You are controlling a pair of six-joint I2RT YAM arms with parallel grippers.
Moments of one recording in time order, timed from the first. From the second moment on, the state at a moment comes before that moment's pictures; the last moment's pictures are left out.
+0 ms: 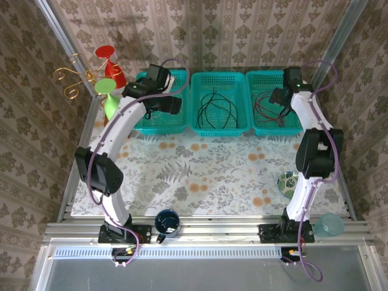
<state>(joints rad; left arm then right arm) -0.46 1.82 1.89 -1.01 -0.13 -0.04 -0.09 1.94 1.75 -0.76 0.26 0.42</state>
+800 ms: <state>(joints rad) -0.30 2.30 2.24 -1.26 -0.42 0.12 -0.07 1.61 1.63 -0.72 0.12 0.44</state>
